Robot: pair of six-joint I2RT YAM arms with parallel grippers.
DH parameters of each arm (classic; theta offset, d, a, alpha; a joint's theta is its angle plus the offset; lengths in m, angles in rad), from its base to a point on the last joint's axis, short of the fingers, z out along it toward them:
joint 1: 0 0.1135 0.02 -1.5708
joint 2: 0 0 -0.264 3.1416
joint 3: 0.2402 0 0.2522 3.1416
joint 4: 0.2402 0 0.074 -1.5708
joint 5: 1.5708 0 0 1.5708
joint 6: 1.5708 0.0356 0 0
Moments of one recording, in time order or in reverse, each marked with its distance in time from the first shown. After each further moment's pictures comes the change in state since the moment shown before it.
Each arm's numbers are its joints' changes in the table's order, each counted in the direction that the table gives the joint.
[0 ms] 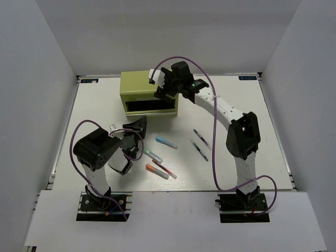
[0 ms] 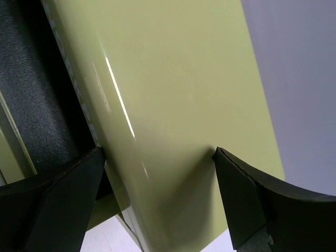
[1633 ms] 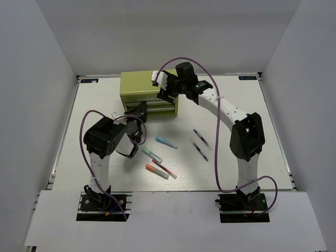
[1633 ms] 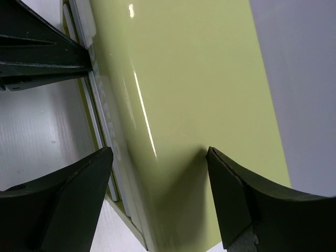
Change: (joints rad) left arm 0.107 0.216 0.300 -0.003 0.017 -0.023; right arm -0.023 -0.049 -0.085 -0.055 -0.139 -0.031
